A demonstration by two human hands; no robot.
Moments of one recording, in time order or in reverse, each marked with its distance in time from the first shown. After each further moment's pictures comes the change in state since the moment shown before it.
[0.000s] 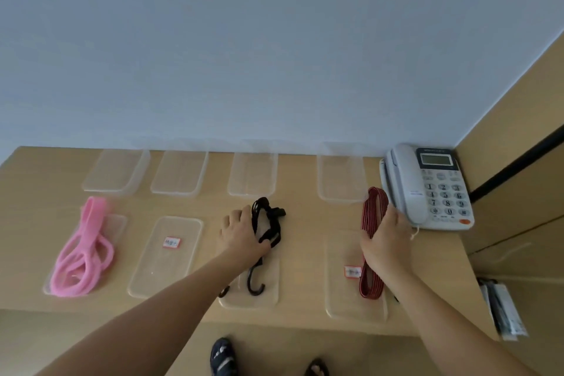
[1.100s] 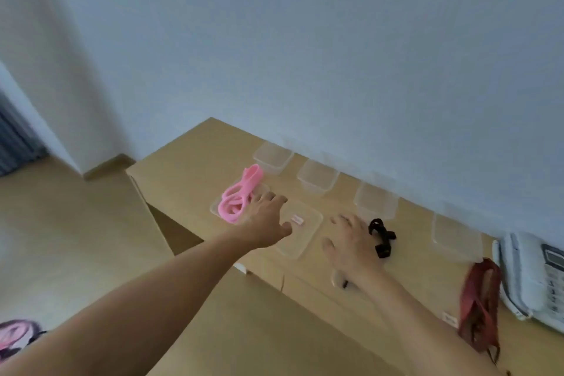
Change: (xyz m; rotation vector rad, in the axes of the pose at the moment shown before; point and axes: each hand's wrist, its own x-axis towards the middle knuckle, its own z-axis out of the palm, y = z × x) left_hand -0.151 -0.169 -0.132 -0.076 0.226 -0.035; right_hand -0.179 -0.220 0.027 -0.128 -0.260 -0.829
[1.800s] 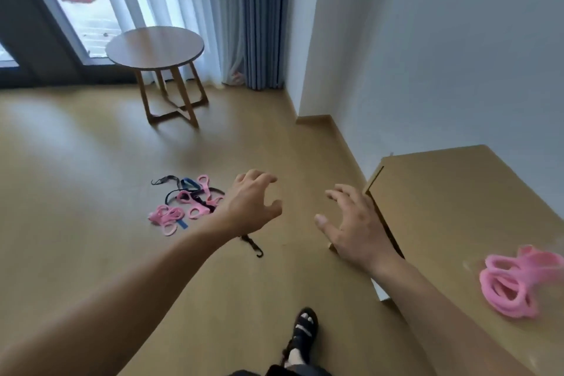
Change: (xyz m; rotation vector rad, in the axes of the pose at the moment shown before) left_hand -0.311 -0.404 -0.108 -0.224 0.427 -0.744; right_hand -0.029 -0.475 0.142 0.149 -0.388 -0.837
